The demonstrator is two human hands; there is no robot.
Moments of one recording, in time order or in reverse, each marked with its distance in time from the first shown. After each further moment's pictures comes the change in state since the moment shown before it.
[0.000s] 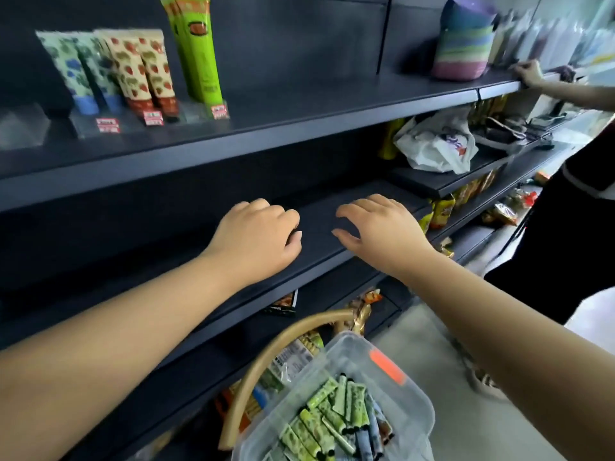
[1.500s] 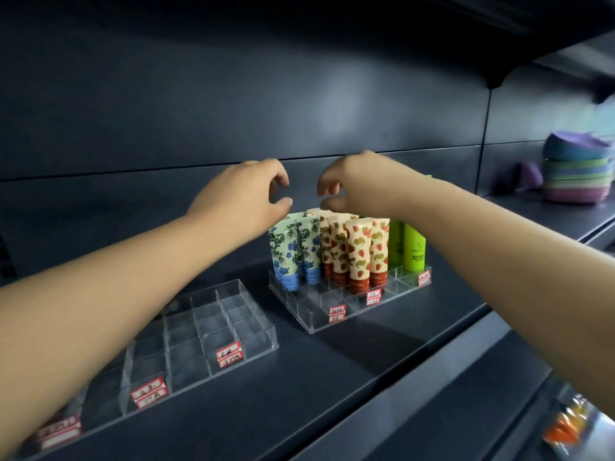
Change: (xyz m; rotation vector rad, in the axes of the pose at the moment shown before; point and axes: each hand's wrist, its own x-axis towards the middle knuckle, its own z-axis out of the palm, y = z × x) left_hand 0.061 -0.351 -0.140 -0.136 0.277 -0.275; right_hand 0.388 -0.168 -0.025 -0.047 -0.124 -0.105
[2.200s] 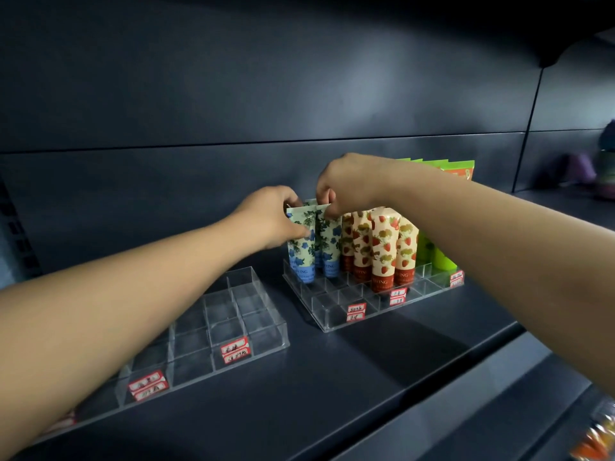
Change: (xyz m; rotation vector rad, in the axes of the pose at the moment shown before) left_hand 0.005 -0.018 0.052 -0.364 -0.277 -0.337; right_hand 0.045 -0.003 0.036 -0.010 -0.277 -0.104
